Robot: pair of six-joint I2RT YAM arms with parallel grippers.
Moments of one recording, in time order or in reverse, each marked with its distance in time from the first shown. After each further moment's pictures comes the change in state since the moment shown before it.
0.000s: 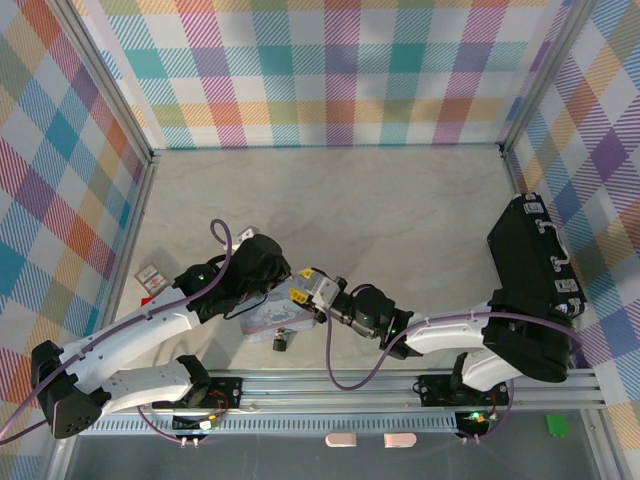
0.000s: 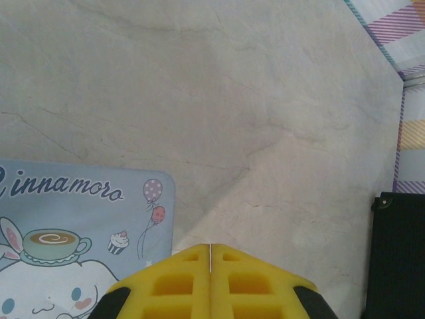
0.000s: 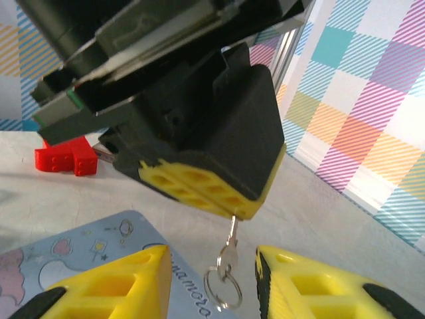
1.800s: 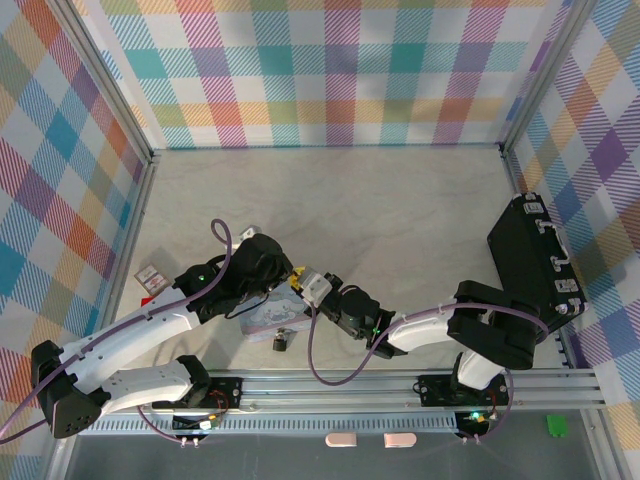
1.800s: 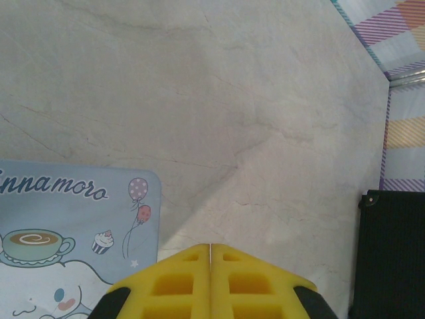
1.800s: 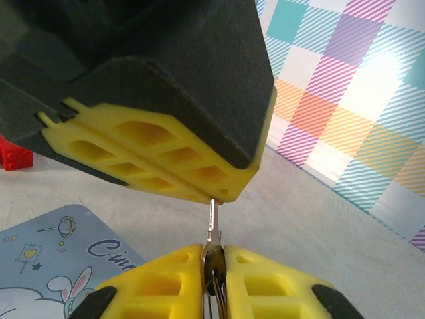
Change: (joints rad) left arm -0.006 -0.001 0.000 0.024 0.006 -0.006; right arm 0.007 0.169 0.045 0.107 0.187 -0.004
